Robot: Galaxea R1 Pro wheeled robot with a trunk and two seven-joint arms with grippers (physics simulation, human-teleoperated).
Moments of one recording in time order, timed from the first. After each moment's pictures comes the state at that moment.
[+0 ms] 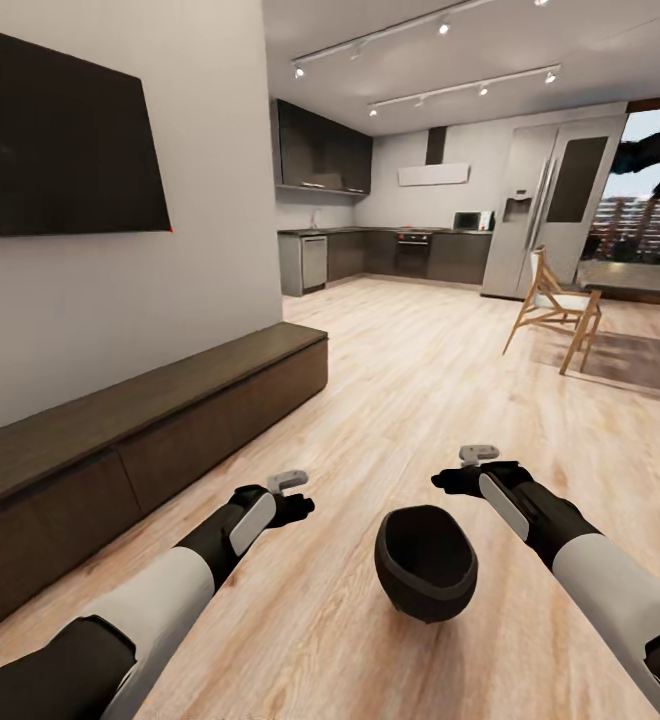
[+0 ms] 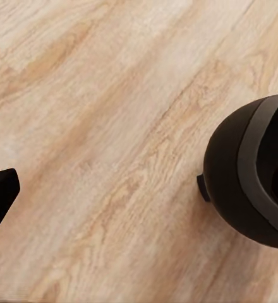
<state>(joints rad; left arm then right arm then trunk) -0.89 -0.12 -0.42 -0.47 0.75 0.50 0.27 -0.90 -0.25 0.49 -0.67 -0.55 0.59 -0.07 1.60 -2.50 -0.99</state>
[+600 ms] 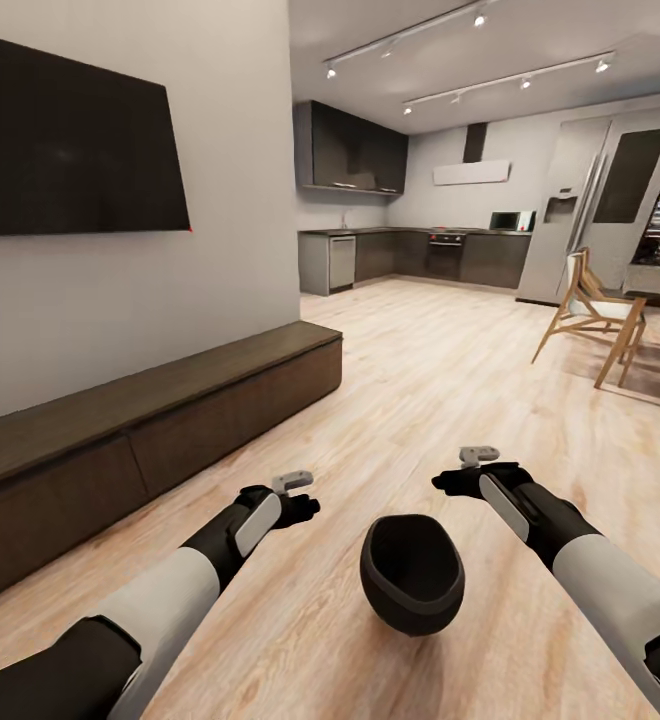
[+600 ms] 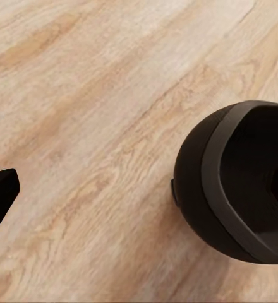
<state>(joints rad) -0.89 -0.14 -0.43 -0.47 0.75 0.50 0.27 -0.90 -0.25 0.49 -0.66 -0.55 0.59 -0.07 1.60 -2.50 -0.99</state>
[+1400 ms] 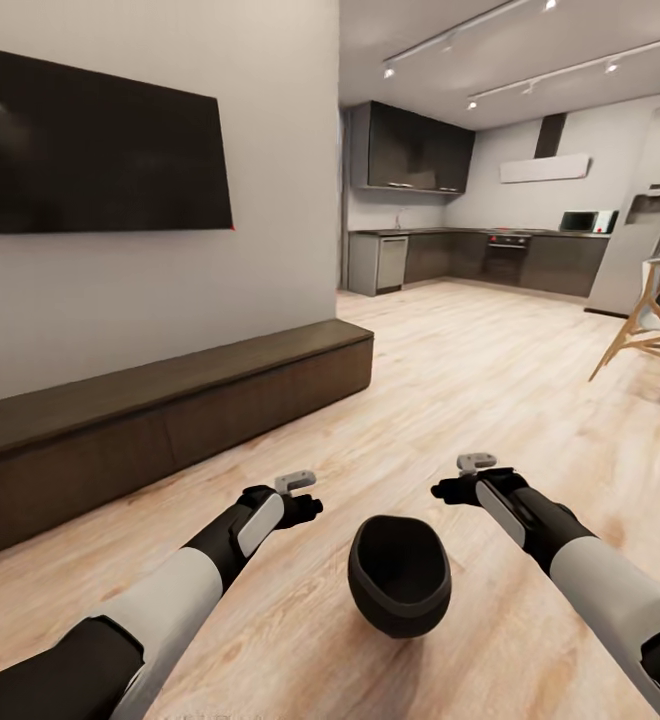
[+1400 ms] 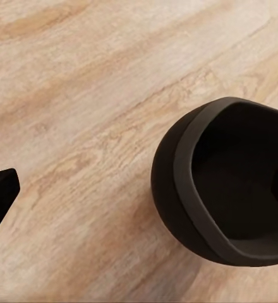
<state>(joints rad) -0.89 -0.15 -0.42 -0.47 0.75 0.50 0.27 -0.90 -0.24 0.54 -0.63 -0.55 0.59 -0.07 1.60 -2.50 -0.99</state>
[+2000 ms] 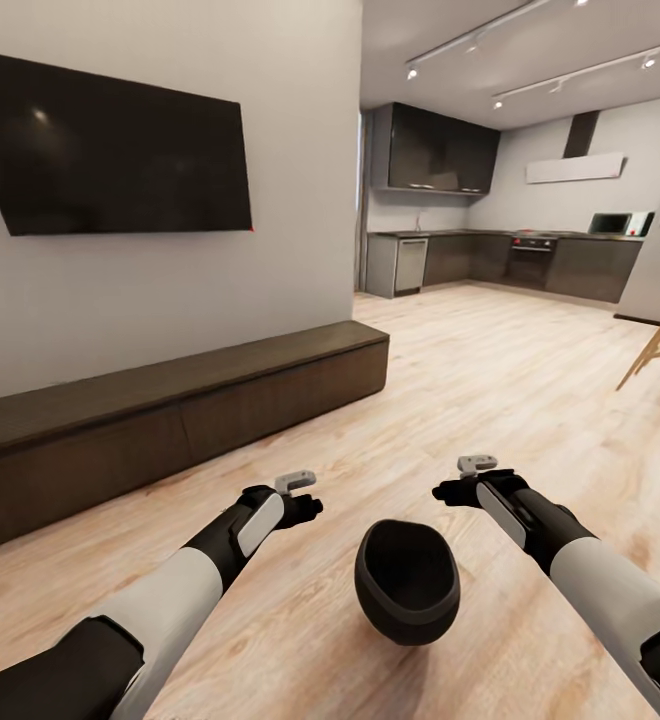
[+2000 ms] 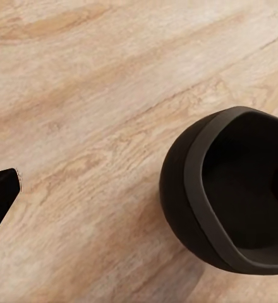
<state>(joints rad) -0.89 -0.15 -0.42 -0.47 0.75 0.50 0.27 -0.90 -0.24 0.54 -0.61 -0.55 0.58 -0.07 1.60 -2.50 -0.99</state>
